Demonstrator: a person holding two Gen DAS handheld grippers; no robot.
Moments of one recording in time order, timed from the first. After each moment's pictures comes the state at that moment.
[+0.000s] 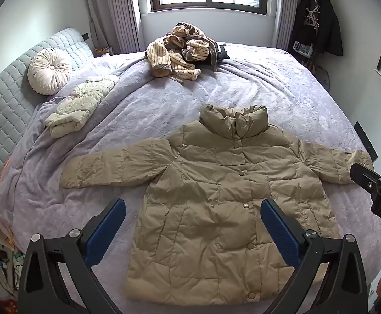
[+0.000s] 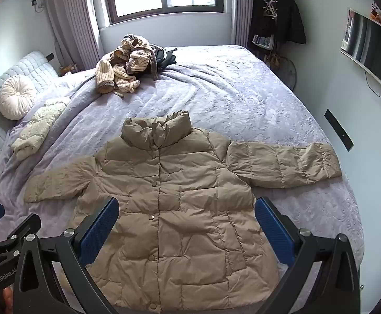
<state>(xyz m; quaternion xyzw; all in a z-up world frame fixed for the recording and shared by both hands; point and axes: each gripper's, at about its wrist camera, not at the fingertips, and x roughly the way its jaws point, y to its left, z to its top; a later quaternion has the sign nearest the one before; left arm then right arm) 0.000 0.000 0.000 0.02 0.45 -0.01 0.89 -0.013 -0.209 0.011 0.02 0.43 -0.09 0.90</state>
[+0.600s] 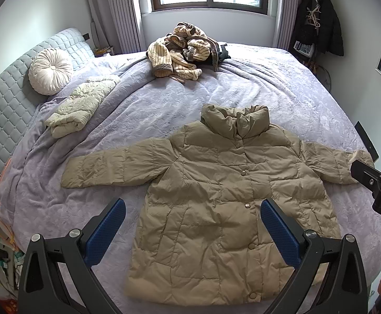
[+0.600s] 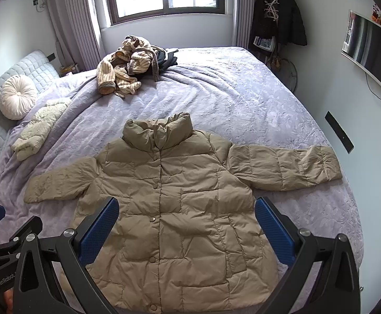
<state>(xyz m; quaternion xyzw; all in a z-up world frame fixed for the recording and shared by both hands) -0.001 0.001 -0.002 0.02 0.44 -0.01 0.90 -0.008 -0.206 0.012 0.02 0.42 -0.09 0.90</state>
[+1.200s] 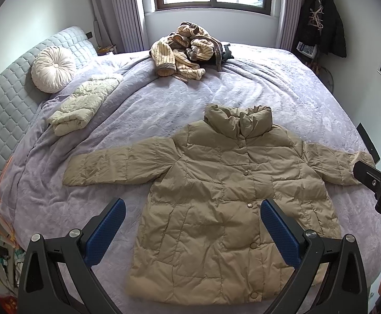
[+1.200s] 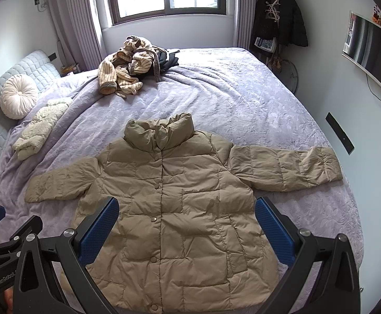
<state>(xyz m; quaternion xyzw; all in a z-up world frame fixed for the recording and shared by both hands) -0.004 0.012 -0.002 0.01 0.42 -0.02 0.91 -0.008 -0.205 0.012 0.02 0.42 -0.09 0.90</state>
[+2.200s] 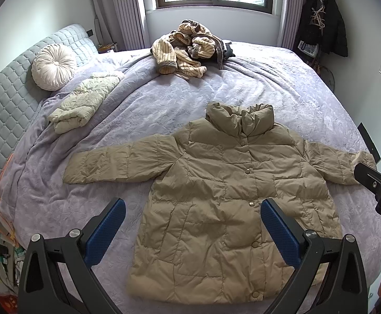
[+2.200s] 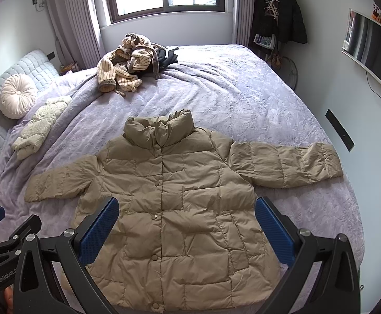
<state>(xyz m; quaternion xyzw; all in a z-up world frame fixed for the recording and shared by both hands) -0.003 0.017 -0.006 0.01 0.43 -0.01 0.90 -0.008 -0.202 0.011 0.02 0.43 -0.09 0.90</state>
